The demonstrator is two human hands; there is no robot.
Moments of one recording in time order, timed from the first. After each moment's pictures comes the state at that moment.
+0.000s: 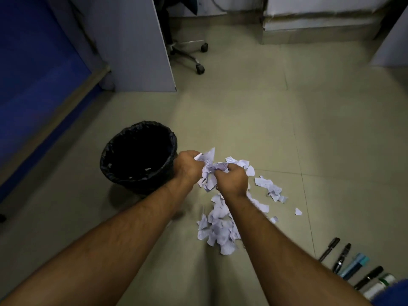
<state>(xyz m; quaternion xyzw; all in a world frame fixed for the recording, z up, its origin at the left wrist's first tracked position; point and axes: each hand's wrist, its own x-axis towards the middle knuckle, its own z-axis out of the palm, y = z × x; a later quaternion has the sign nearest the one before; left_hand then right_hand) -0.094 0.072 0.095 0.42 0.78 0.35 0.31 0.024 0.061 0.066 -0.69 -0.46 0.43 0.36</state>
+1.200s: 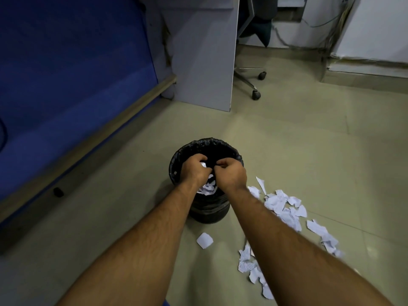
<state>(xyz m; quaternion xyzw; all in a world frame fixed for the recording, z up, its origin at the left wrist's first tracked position) -0.259 0.050 0.135 0.39 0.82 0.34 0.24 -0.156 0.076 0.135 -0.60 -0.62 0.42 0.28</state>
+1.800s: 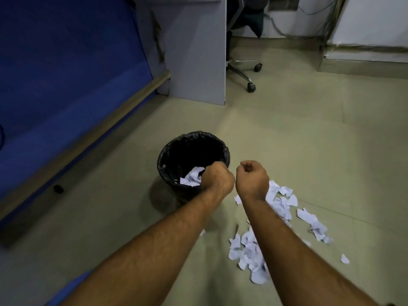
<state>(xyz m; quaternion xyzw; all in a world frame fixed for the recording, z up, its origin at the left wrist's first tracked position) -0.146 0.052 0.135 0.42 0.85 0.23 0.20 -0.068 0.073 0.113 -0.65 -0.52 0.39 0.40</state>
